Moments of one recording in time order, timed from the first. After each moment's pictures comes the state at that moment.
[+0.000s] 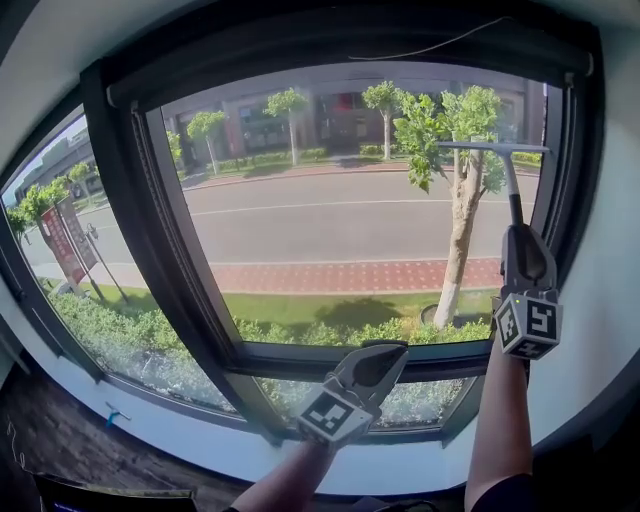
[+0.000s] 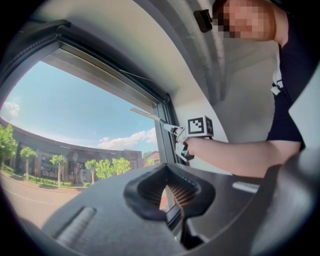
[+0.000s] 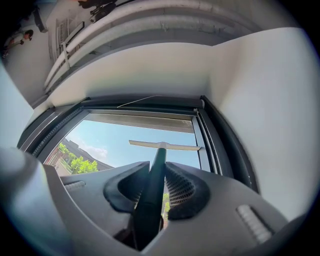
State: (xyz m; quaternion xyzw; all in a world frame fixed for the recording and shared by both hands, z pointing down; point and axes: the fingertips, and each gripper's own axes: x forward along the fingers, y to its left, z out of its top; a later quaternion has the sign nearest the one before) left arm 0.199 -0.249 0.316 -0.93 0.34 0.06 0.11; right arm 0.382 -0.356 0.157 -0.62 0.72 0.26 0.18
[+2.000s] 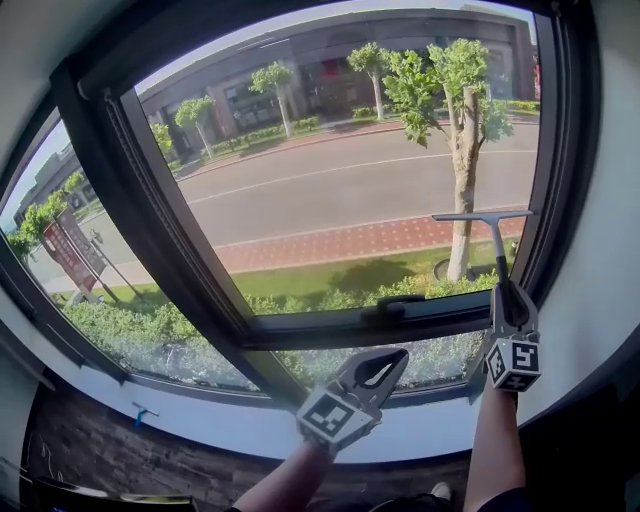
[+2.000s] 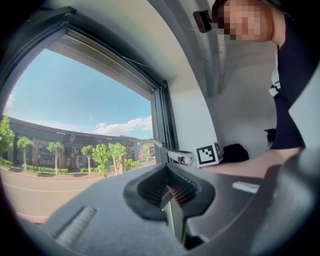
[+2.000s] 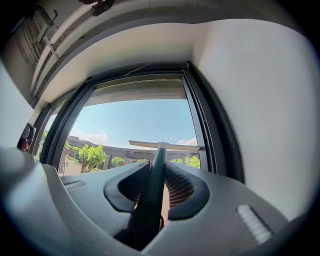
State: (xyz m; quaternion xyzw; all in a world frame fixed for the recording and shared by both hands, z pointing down) left arm 0.174 -0.205 0.388 -0.95 0.32 -0.01 0.05; right arm 0.374 -0.327 0.391 -0.65 0.75 0.09 0.10
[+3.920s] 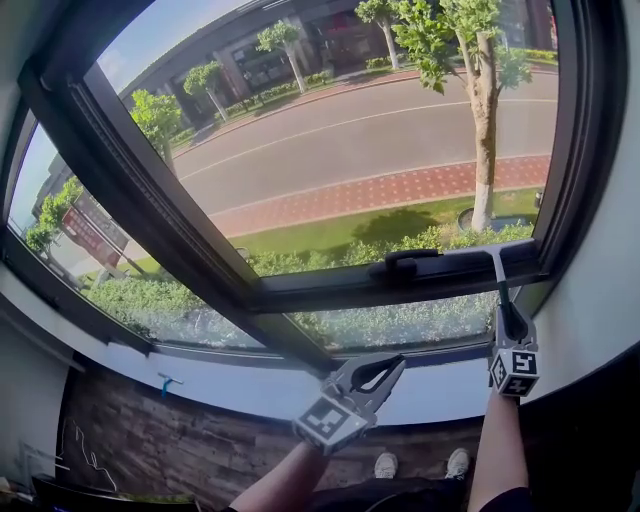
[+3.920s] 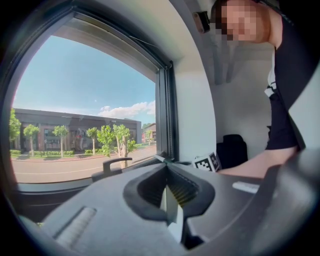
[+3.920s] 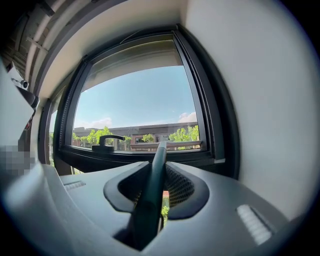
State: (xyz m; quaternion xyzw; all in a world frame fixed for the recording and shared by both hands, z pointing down) left arm 0.165 -0.179 0.469 -0.94 0.34 -0.08 -0.02; right arm 0.382 -0.317 0.597 -0.64 0.77 -0.05 0.00
